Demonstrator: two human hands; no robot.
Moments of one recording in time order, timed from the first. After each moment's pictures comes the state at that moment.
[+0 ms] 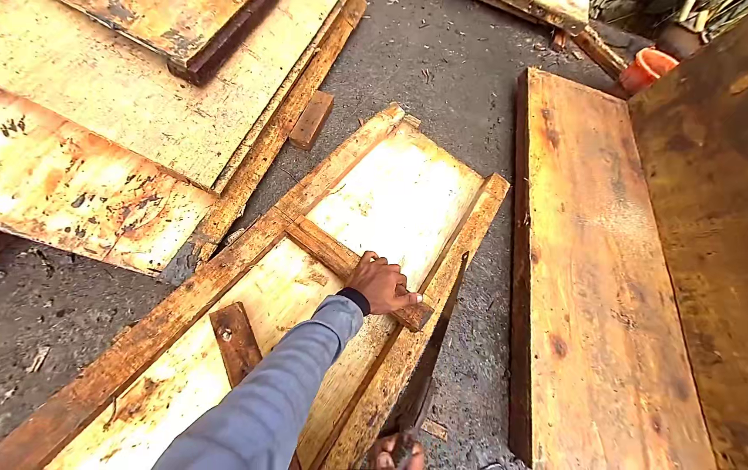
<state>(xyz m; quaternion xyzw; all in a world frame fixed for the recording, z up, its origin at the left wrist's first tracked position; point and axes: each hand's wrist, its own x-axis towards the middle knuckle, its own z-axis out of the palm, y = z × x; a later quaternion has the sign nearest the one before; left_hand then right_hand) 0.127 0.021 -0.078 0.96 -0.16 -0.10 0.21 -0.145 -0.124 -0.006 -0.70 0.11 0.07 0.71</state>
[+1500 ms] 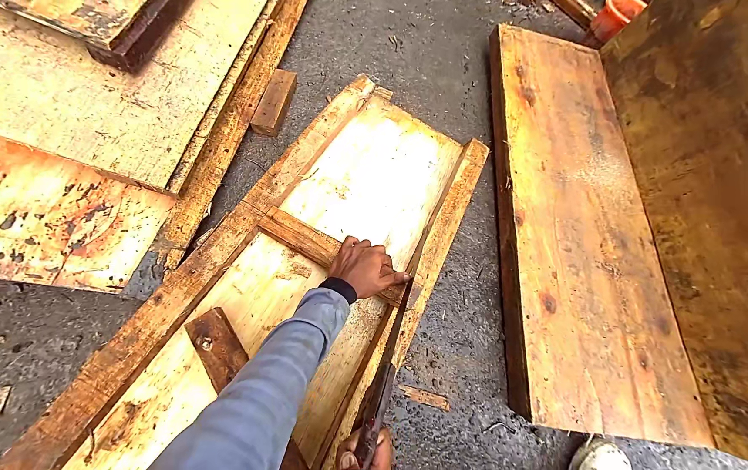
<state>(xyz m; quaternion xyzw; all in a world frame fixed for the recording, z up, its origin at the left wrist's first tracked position) 0.129 0.024 -0.073 0.96 -0.14 -0.13 0.19 -0.169 -0.088 -0.018 -0.70 0.12 0.09 0.70</state>
